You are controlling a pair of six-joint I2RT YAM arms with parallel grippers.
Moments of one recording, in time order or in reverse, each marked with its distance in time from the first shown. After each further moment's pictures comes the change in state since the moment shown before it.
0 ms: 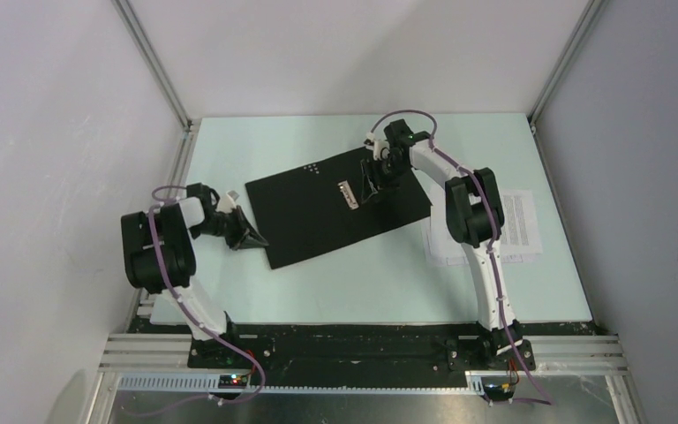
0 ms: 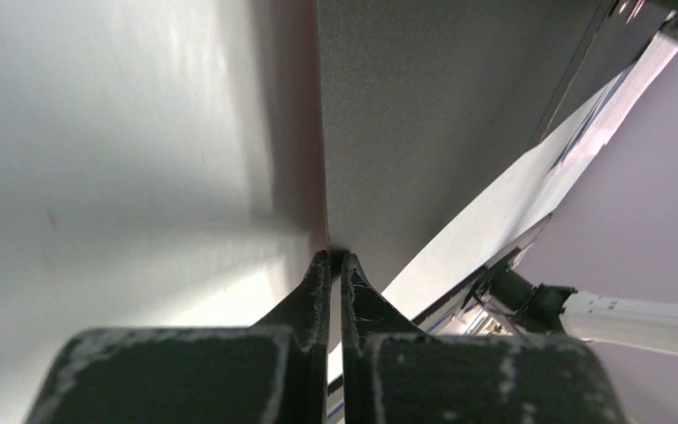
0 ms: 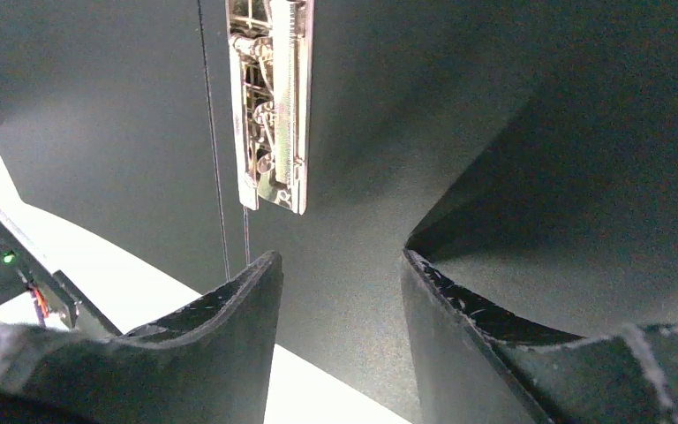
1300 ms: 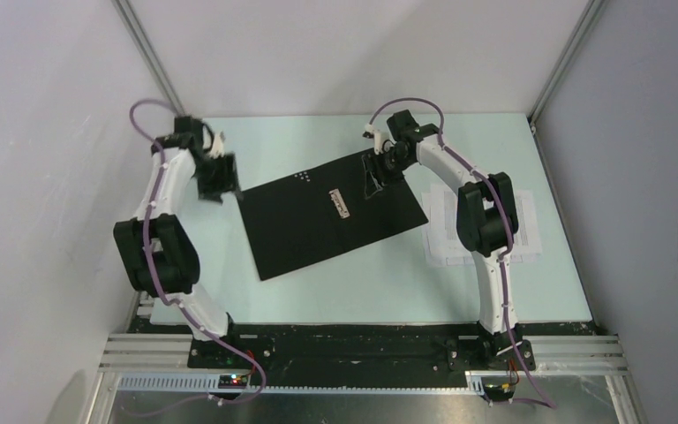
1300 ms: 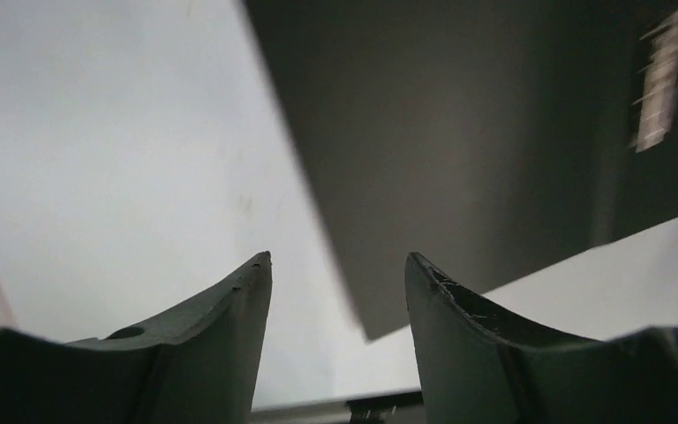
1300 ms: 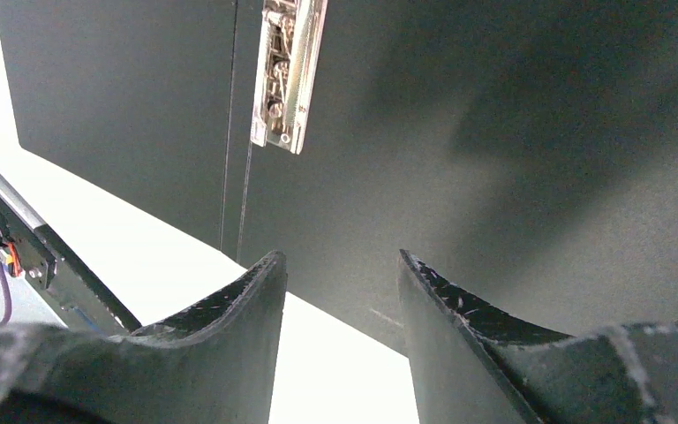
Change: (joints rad) left arm -0.068 -0.107 0.471 -0.451 -0.524 0.203; right arm 0.014 -0.174 -0.085 -0.045 0.013 -0.109
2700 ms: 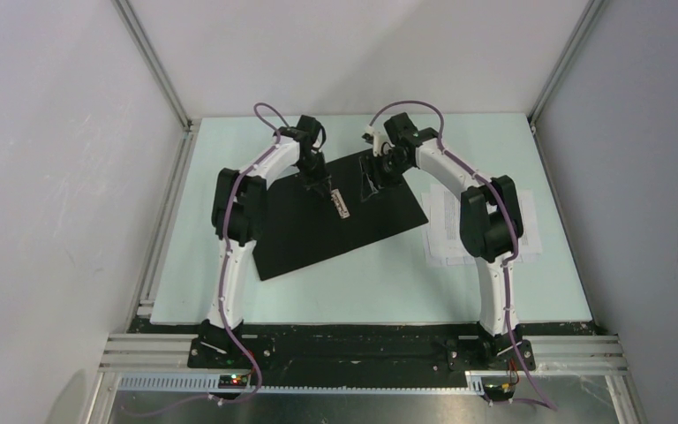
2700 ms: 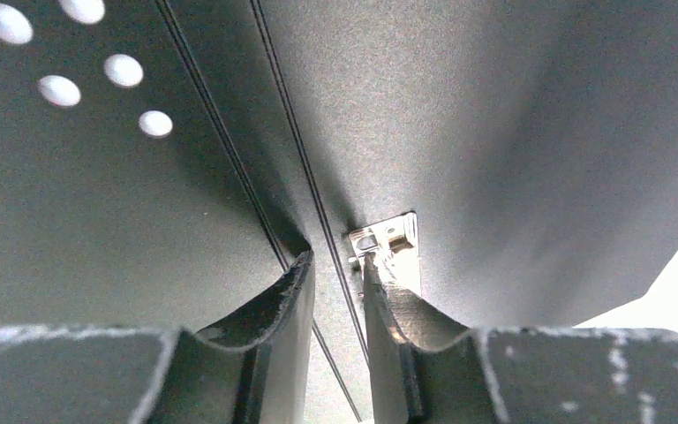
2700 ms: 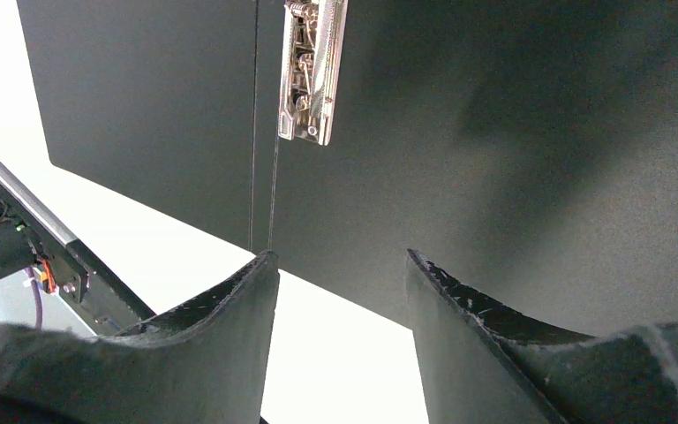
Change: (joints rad) left arm -0.520 0.677 0.590 0.130 -0.013 -0.568; right arm 0.034 -0.071 -0.077 0.048 0.033 0.114
